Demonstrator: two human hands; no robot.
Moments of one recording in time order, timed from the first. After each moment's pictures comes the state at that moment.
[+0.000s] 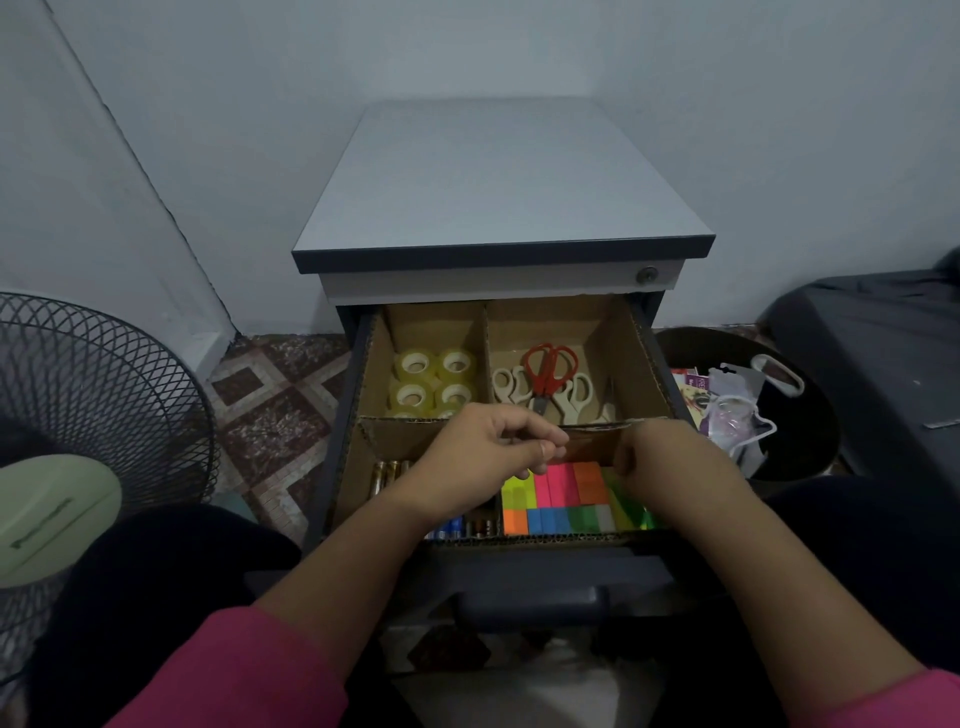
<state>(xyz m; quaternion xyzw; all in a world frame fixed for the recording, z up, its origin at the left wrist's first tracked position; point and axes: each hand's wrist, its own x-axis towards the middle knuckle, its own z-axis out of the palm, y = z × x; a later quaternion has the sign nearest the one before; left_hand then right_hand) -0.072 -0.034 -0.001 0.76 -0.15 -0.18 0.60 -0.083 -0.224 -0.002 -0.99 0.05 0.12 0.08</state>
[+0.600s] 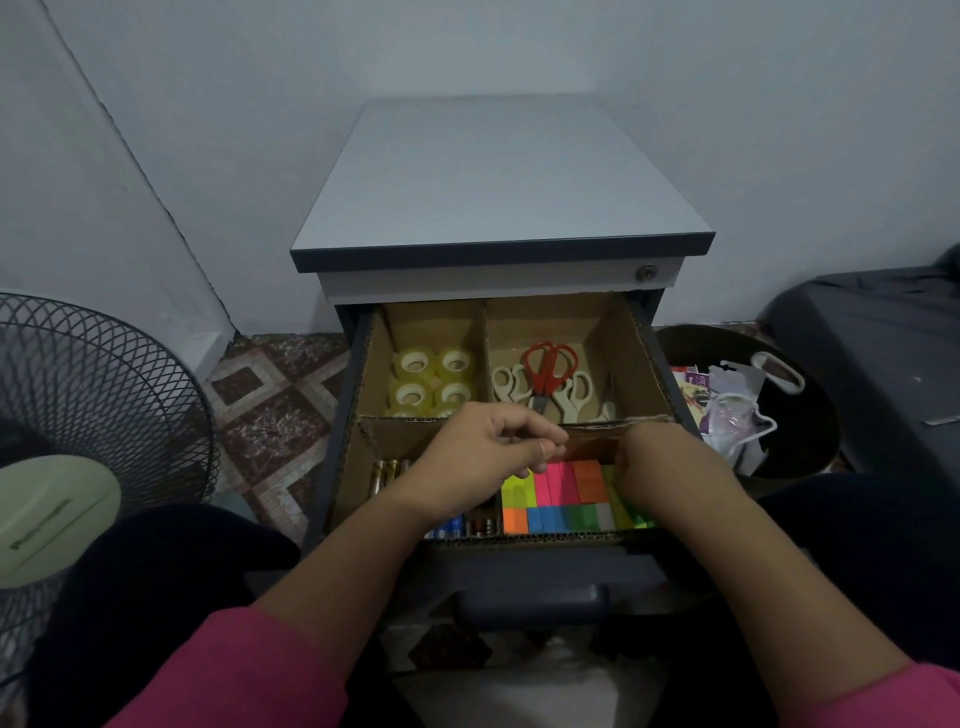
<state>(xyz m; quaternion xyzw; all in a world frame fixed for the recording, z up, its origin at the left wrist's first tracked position) -0.073 -0.033 0.000 0.76 -0.15 -0.18 0.60 -0.084 -0.217 -0.003 -0.99 0.07 0.13 0.07</state>
